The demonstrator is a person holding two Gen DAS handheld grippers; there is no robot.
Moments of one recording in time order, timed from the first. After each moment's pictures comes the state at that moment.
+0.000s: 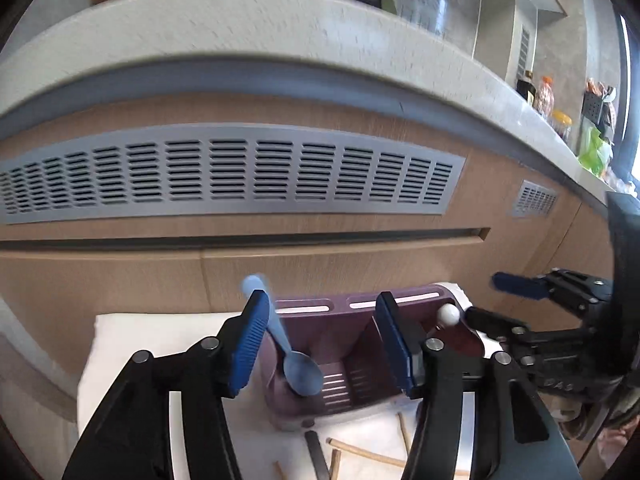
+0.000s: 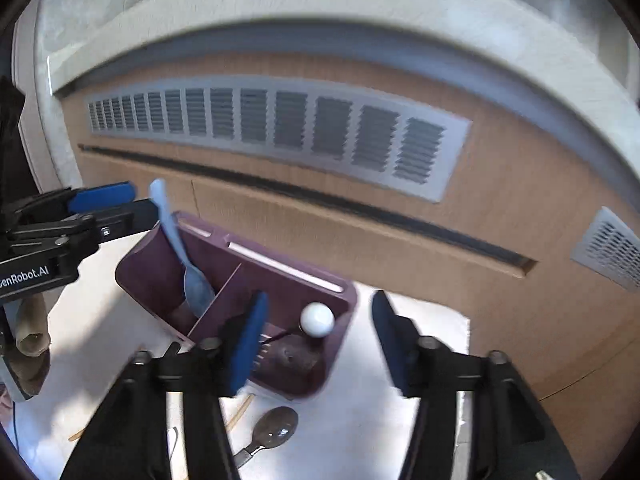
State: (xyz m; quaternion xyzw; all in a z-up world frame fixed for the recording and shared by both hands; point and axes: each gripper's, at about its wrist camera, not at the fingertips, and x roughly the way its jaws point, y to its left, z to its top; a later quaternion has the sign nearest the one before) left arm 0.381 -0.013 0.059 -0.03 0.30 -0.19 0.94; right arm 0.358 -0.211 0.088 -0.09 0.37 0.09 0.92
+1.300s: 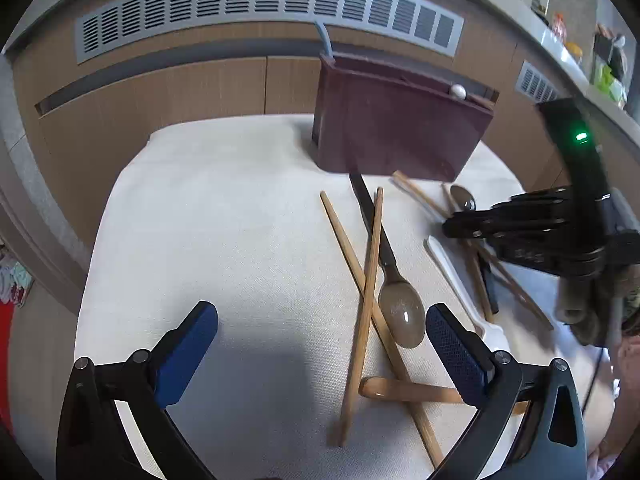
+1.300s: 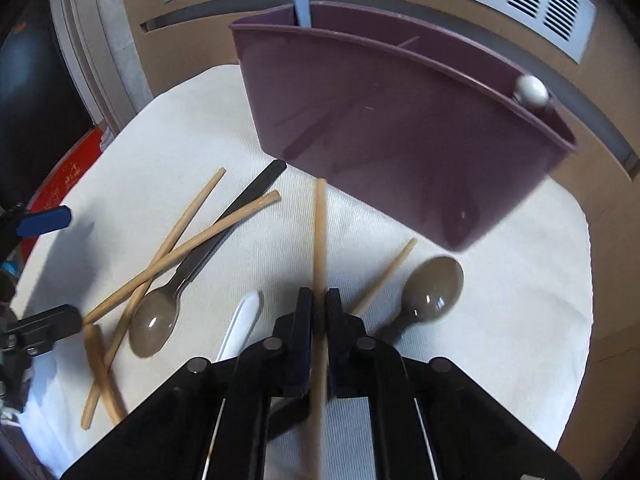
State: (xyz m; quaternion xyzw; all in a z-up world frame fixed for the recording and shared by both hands) left arm 0.229 0.039 -0.055 0.00 0.43 -0.14 0.89; right arm 0.281 -0.148 -0.037 -0.11 0.51 0.20 0.83
